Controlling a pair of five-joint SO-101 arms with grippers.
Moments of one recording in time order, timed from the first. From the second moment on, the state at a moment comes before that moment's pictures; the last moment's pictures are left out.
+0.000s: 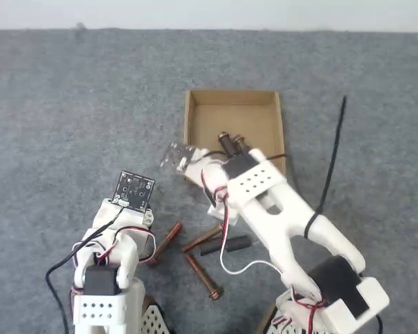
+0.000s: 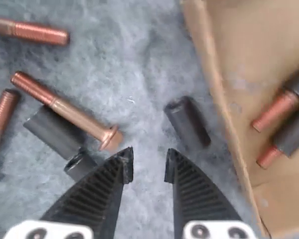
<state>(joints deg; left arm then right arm) -5.4 -102.8 97.6 61.1 -12.5 -38.0 -6.6 31.2 65.3 34.4</state>
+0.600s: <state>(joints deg) -5.4 -102.8 97.6 61.1 -12.7 -36.4 -6.6 39.7 48.5 48.1</state>
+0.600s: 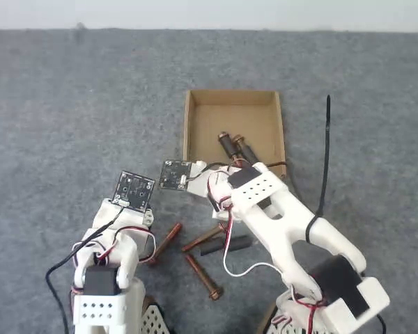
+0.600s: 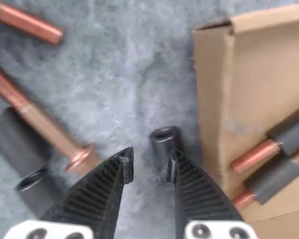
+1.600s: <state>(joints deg) -5.4 -102.8 97.6 61.1 -12.7 -30.8 1.9 34.2 56.1 39.7</state>
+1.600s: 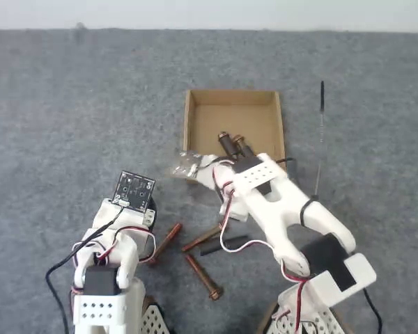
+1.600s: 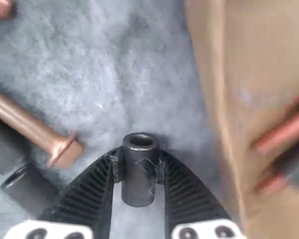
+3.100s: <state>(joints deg) 28.7 -33.7 59.5 64.3 -8.8 15.4 -4.7 43.5 47.6 11.2</state>
